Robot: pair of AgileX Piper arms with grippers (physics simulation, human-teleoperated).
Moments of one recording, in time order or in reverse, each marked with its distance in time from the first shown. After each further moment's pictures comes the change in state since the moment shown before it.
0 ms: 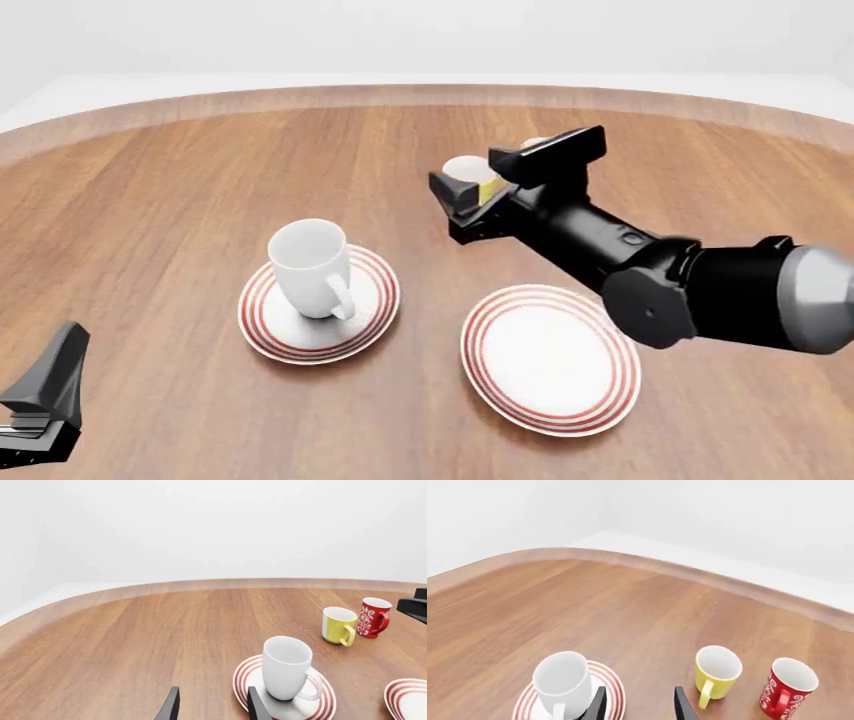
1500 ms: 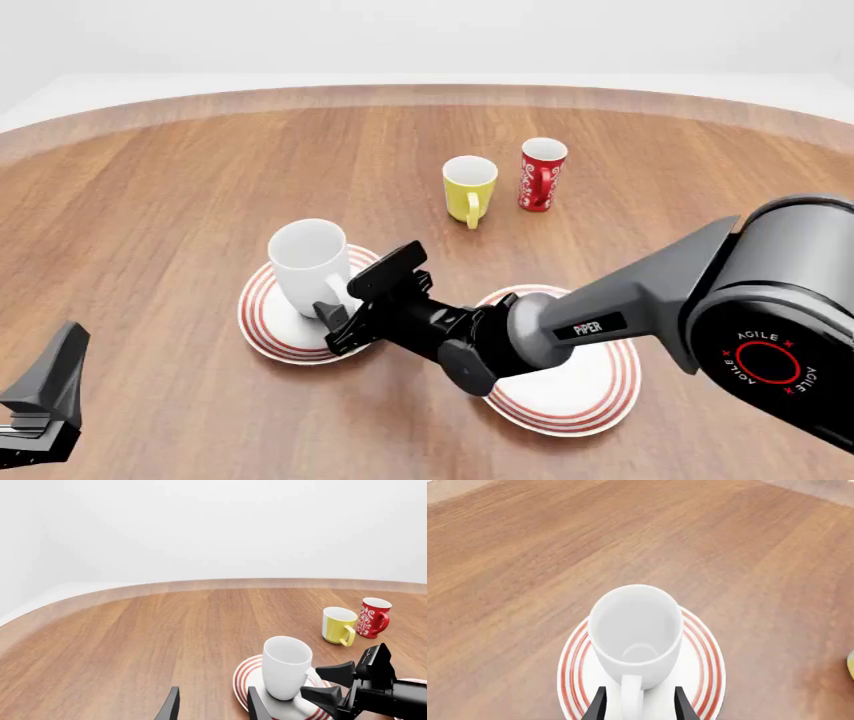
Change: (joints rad) left arm 0.000 0.000 0.000 0.000 0.000; right arm 0.234 0.573 -0.280 -0.007 0.046
